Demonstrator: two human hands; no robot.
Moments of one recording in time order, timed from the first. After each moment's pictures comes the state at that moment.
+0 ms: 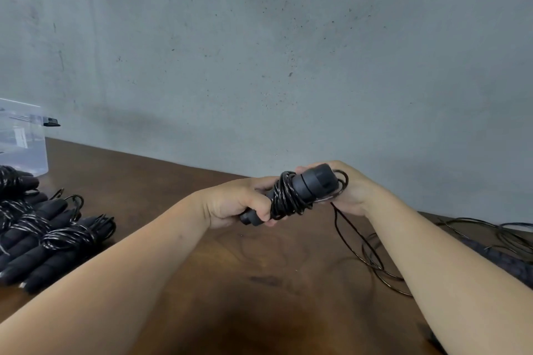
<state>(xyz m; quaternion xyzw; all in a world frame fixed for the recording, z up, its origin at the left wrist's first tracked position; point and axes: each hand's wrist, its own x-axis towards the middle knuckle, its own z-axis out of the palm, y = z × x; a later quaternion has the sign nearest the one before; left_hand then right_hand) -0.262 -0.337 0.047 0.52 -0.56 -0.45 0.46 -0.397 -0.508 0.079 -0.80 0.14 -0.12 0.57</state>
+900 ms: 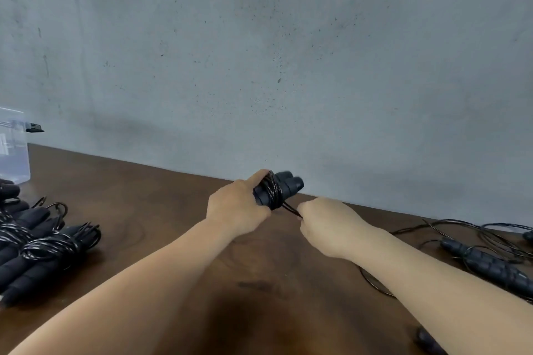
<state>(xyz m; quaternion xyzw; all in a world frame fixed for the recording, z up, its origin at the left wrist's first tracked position) -0.278 -0.365 0.030 0.84 -0.44 0.03 0.32 -0.422 -0.477 0.050 -0.97 0.22 -0.01 -0.08</state>
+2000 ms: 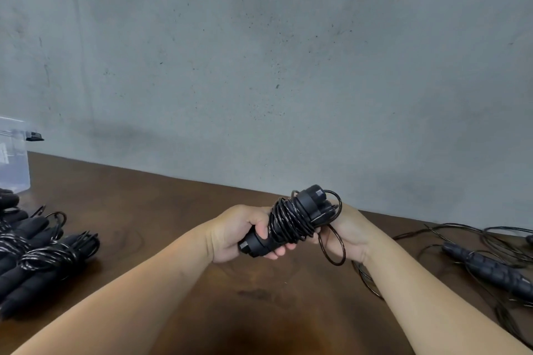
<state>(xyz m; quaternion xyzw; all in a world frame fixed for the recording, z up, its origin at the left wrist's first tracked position) -0.279 -0.358 0.021 0.49 -0.45 -0.54 0.51 -0.427 -0.509 0.038 -0.65 0.11 -0.12 0.74</state>
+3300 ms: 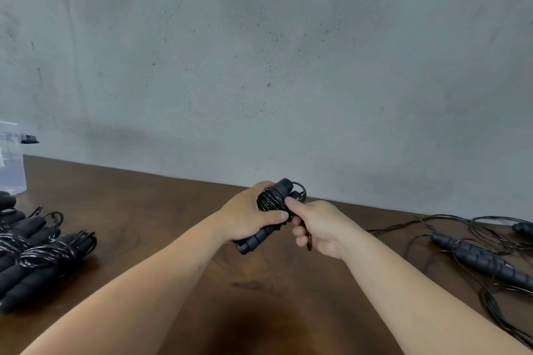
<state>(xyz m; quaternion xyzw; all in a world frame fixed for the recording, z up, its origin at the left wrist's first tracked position) -0.291 -0.372 0.029 0.73 -0.52 -0.17 0.42 -0.423 -0.480 0.037 -0.67 0.31 -0.17 0.65</state>
